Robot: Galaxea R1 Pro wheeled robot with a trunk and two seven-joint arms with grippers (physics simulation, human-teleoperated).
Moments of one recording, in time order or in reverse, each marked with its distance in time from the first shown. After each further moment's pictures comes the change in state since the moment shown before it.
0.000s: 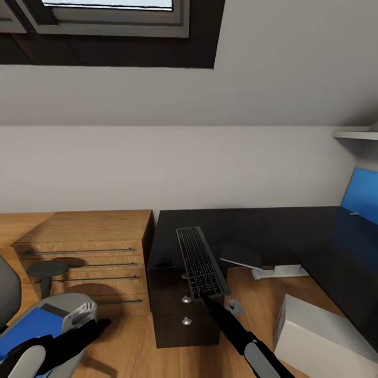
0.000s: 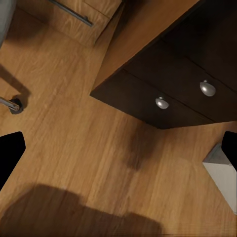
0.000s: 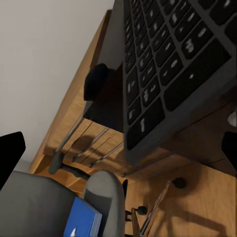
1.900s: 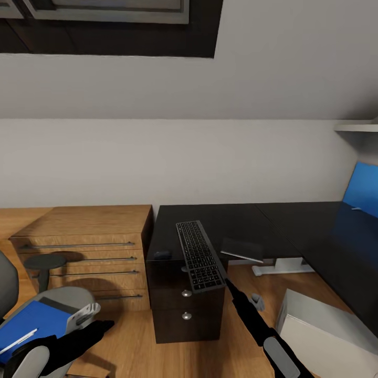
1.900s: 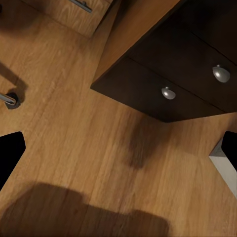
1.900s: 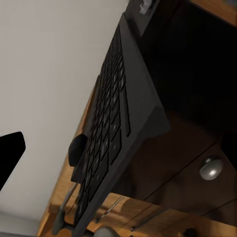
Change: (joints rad) left arm 0.000 0.002 -0.030 0.001 -0.002 -0.002 -0.002; right arm 0.000 -0.042 -0.204 0.001 -0.077 0.006 0.079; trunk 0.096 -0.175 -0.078
